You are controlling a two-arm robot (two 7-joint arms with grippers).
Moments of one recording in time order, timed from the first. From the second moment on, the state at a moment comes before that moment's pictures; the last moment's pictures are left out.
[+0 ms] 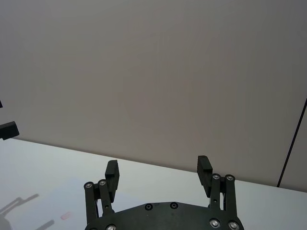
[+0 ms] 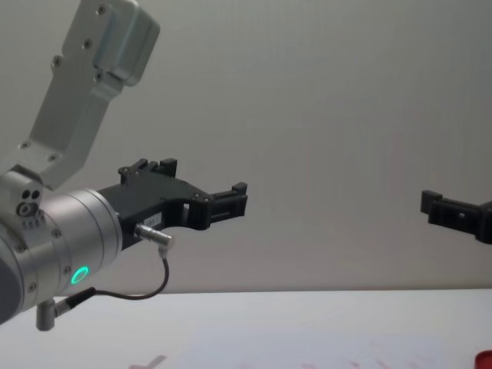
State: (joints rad) left arm -0.24 0.38 0.45 -1.63 -0.20 0.01 -0.01; right arm -0.01 0.34 -0.23 -1.77 0.29 0.03 0.07
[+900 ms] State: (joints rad) left arm -0.24 0.38 0.45 -1.63 -0.20 0.01 -0.01; right arm 0.00 0.37 -0.19 -1.64 0.31 0.01 0.15
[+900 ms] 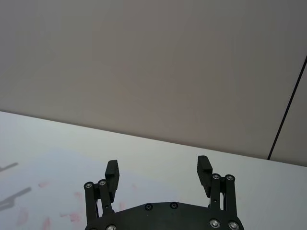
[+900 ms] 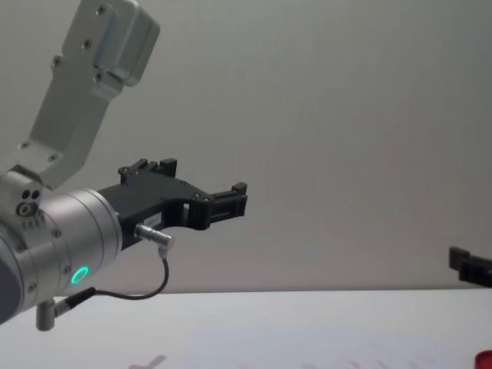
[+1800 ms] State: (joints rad) left arm -0.24 0.38 0.45 -1.63 -0.20 0.01 -0.01; right arm 0.05 0.36 -0.18 -1.44 0.29 -0.03 0.15
